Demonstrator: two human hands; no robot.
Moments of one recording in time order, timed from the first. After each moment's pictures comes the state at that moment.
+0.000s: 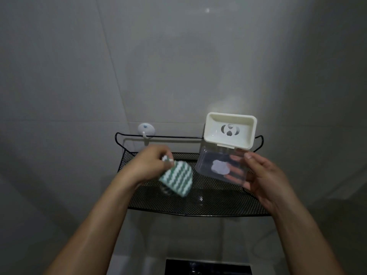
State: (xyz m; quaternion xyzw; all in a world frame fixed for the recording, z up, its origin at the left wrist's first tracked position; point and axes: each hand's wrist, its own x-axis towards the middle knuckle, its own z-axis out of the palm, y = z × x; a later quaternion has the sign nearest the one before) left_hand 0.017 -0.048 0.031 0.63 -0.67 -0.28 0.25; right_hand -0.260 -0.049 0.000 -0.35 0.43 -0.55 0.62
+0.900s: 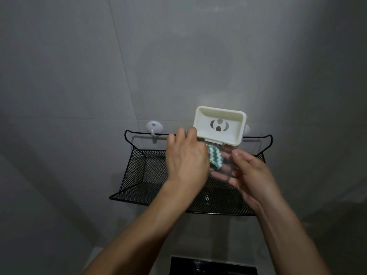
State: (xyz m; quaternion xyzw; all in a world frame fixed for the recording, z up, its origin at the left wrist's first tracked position) left_hand -0.072 -0.024 0.044 0.66 -0.69 0.19 0.22; right_hand -0.216 -0.046 0.001 -0.38 0.38 -0.54 0.65
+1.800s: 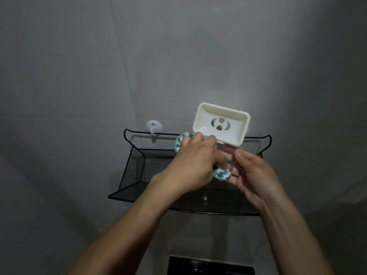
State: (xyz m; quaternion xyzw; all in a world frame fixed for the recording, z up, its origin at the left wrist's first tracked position) left_hand -0.065 -0.017 0.065 0.51 -0.85 0.00 0.16; right_hand -0.220 -0.042 0.013 -0.37 0.36 -0.52 0.68
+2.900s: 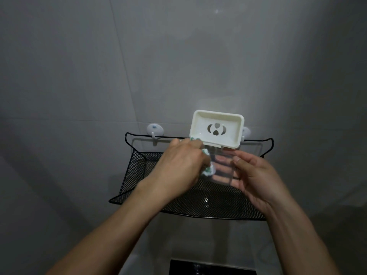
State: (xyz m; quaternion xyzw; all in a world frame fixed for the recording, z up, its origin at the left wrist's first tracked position) left_hand -0.040 -0.014 0.063 0.52 -0.84 0.08 0.16; right_hand -0.224 -0.044 0.015 -0.39 0.33 -0.49 0.70
